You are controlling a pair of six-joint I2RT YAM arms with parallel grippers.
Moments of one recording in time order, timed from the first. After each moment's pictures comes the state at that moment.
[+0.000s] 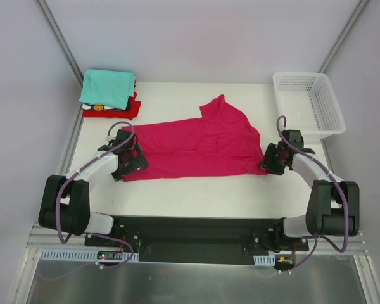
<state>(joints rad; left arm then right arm) -0.19 1.37 0.73 -0.55 -0.13 -0.67 -0.02 1.38 0.75 -0.48 -0.17 0.35</state>
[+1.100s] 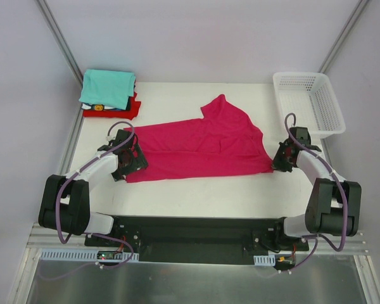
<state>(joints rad) -0.19 1.37 0.73 -0.55 -0.13 -0.67 -0.09 1.39 0.80 -0.52 -0.06 0.35</state>
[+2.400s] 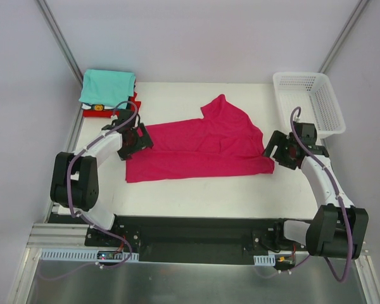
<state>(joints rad) -0.17 1.58 1.00 -0.53 -0.03 -0.65 -0.06 1.22 0.86 -0.61 -0.14 0.35</state>
